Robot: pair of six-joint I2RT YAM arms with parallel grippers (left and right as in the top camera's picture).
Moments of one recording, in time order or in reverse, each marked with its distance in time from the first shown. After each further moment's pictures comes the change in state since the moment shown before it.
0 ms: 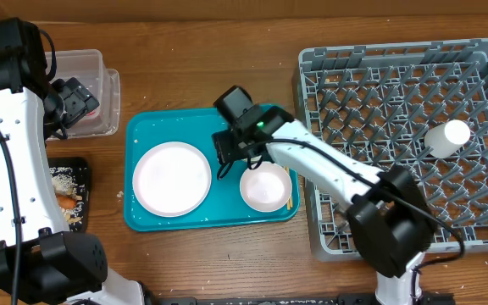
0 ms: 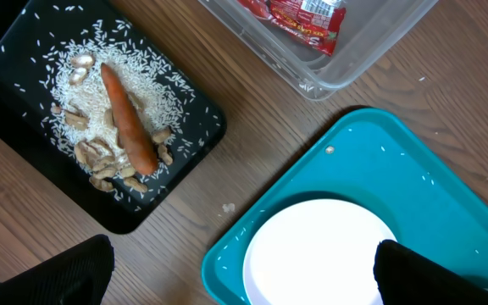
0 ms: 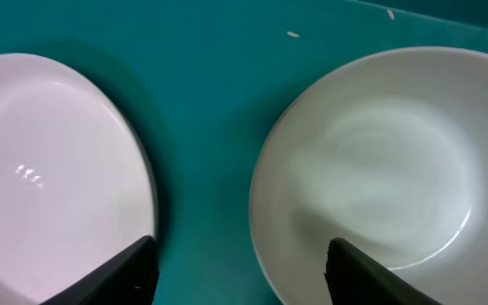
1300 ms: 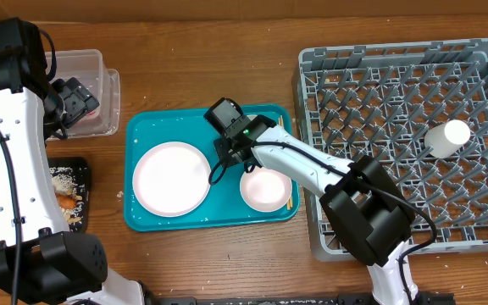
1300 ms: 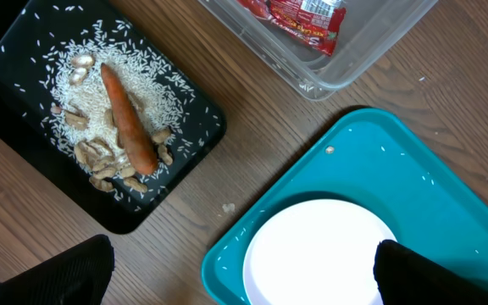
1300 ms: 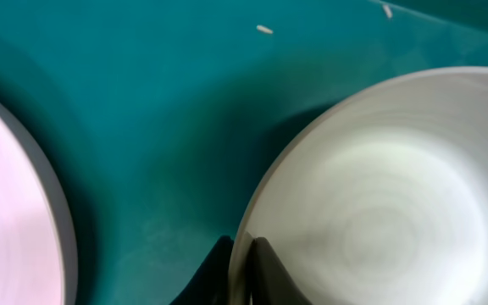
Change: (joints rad) left arm 0.000 0.000 0.000 0.000 0.000 0.000; right arm 0.022 0.102 0.003 0.056 0.120 -0.027
